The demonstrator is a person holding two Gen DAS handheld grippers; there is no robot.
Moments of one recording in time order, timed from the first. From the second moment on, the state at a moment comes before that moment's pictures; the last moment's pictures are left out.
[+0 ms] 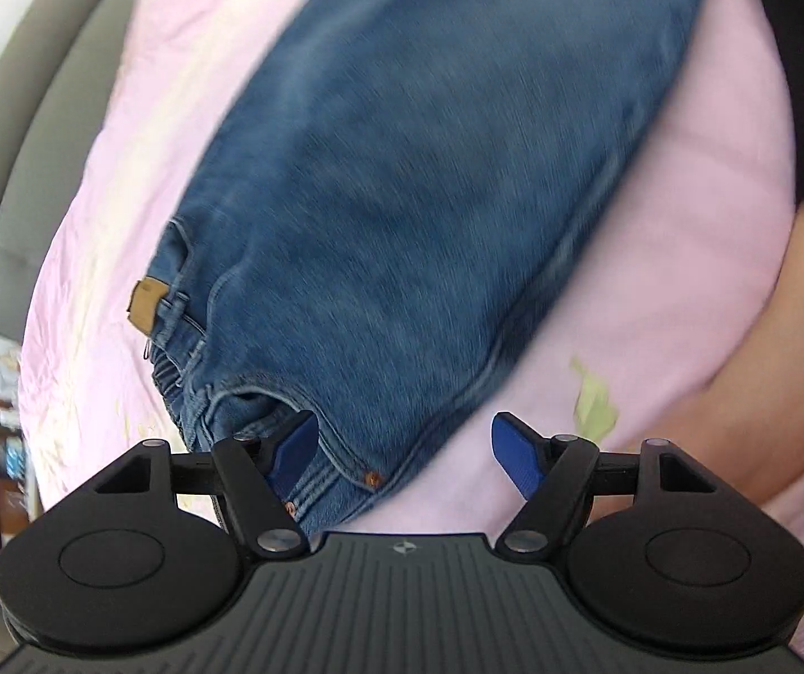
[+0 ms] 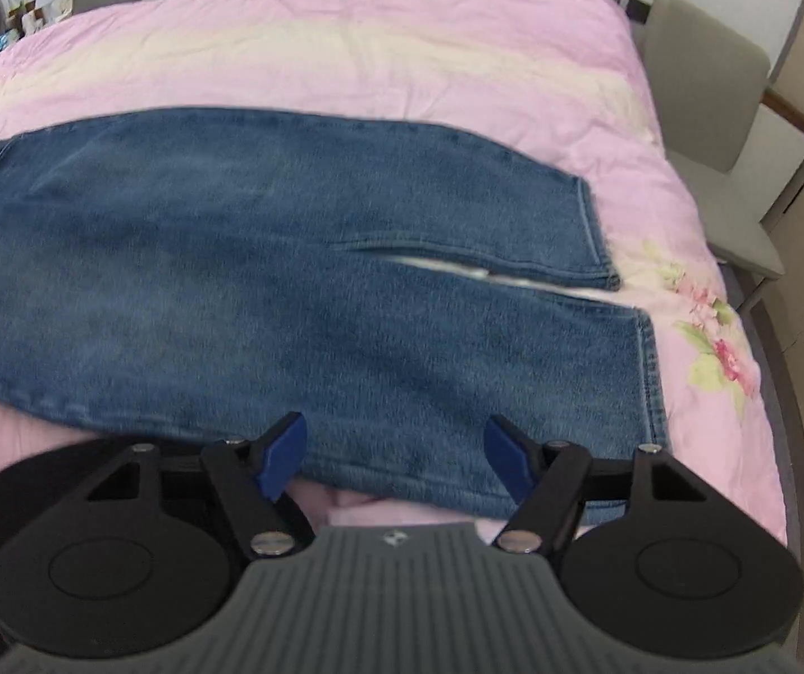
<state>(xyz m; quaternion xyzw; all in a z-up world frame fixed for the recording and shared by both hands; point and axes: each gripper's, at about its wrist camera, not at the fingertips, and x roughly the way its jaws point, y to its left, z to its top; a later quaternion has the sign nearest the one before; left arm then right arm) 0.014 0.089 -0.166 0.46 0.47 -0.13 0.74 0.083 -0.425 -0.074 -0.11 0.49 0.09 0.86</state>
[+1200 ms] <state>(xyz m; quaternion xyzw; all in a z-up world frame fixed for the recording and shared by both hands) 0.051 0.100 -0.088 0.34 0.42 0.02 0.84 0.085 -0.455 -0.102 -0.31 0.41 0.09 0.85</state>
